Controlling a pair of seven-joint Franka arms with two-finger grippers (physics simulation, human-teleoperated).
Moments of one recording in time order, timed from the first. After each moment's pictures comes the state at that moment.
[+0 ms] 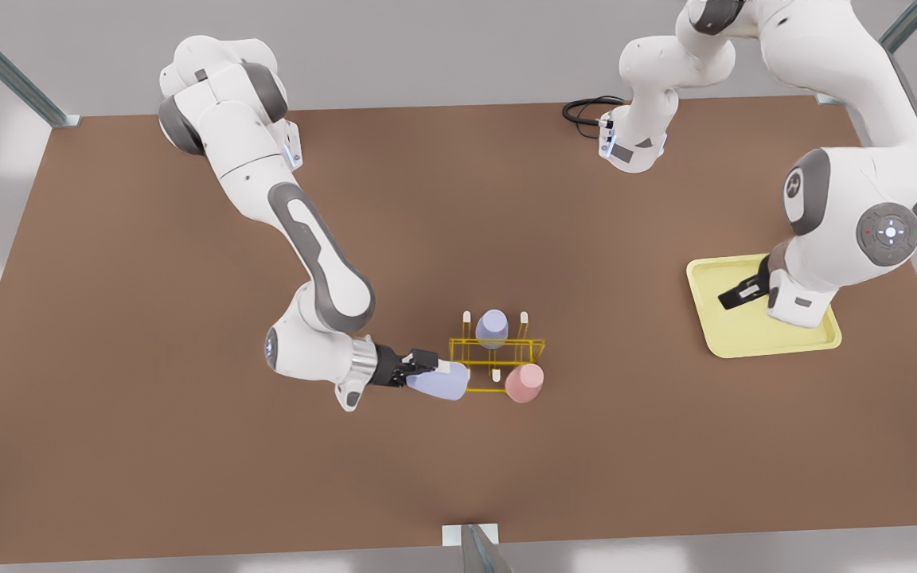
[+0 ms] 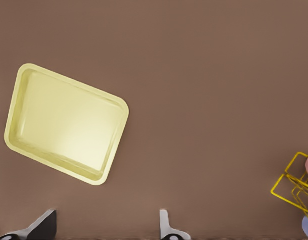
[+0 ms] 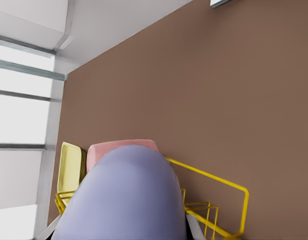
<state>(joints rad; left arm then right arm) -0.01 0.28 -0.04 -1.41 0.06 1.46 -0.46 0.42 0.78 0.04 -1.33 1.10 2.26 -0.33</state>
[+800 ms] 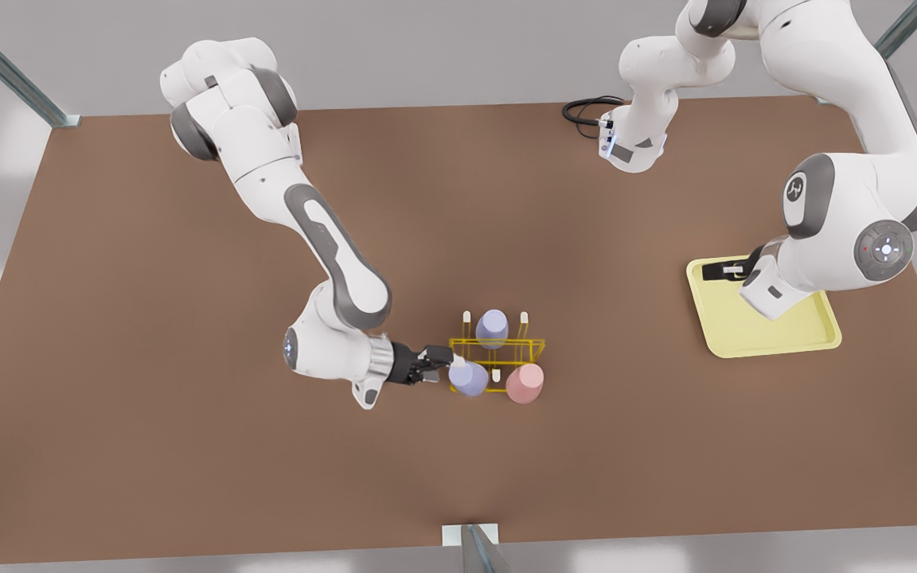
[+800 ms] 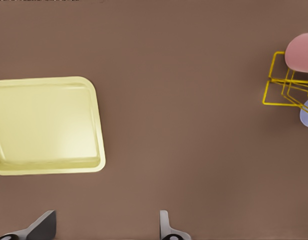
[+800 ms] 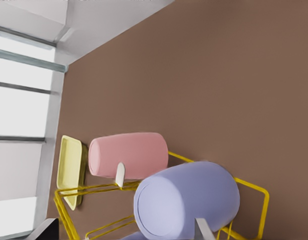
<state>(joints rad) -0.02 0.28 -0.04 -1.41 0.00 1.35 -0.06 0.47 0.82 0.01 -1.26 1.09 2.25 -0.31</state>
